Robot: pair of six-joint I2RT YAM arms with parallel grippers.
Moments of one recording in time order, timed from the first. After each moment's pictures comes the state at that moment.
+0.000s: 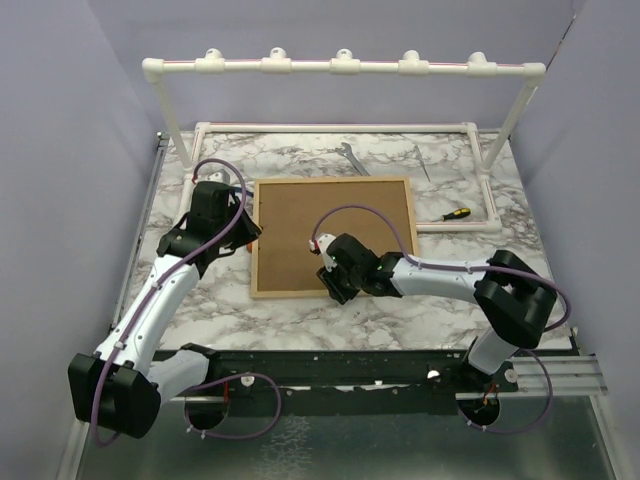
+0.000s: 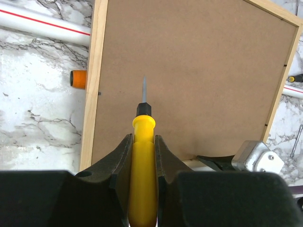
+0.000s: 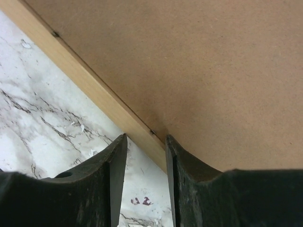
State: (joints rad) left arm -0.27 1.08 0.95 -0.57 0.05 -0.61; right arm 0.96 1.66 0.92 -0.19 0.01 0.08
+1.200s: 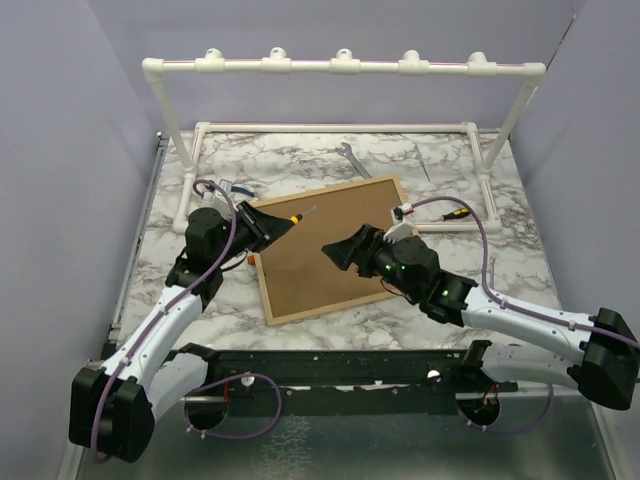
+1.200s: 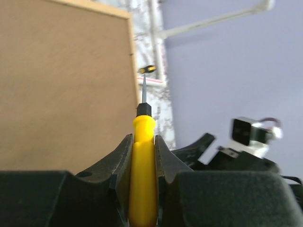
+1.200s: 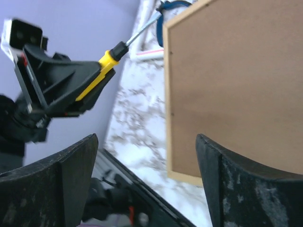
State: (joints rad) left arm -0.28 0.97 0.59 0.12 0.44 -1.04; right arm 0.97 1.09 0.68 0.15 0.24 0.90
